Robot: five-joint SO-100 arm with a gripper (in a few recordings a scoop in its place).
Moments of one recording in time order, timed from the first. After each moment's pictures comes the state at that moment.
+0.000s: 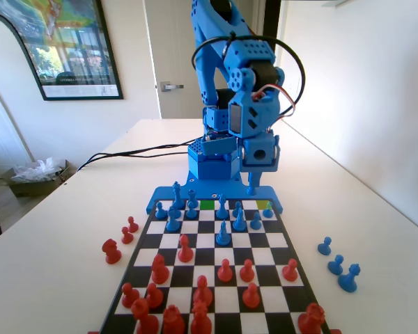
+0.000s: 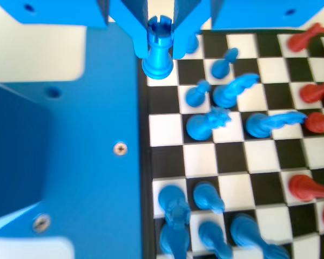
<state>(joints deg) -19.9 124.9 157.3 53.1 -156.6</state>
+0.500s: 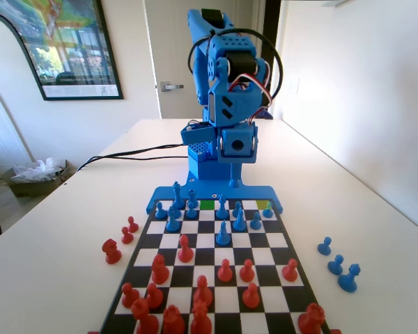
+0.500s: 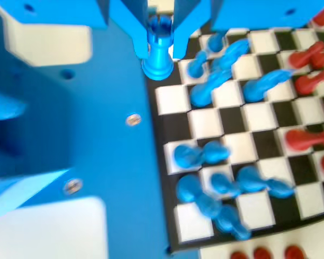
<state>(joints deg) -9.2 136.5 160.6 60.7 -162.9</state>
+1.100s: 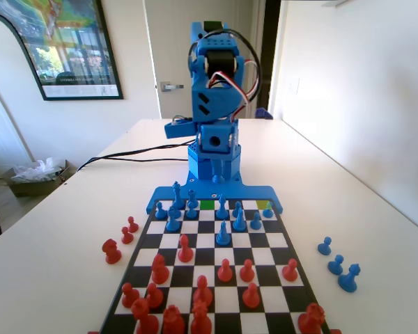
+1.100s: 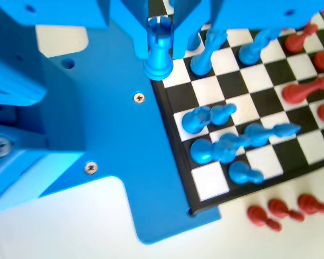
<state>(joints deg) 2.8 141.9 163.7 64.1 -165.6</state>
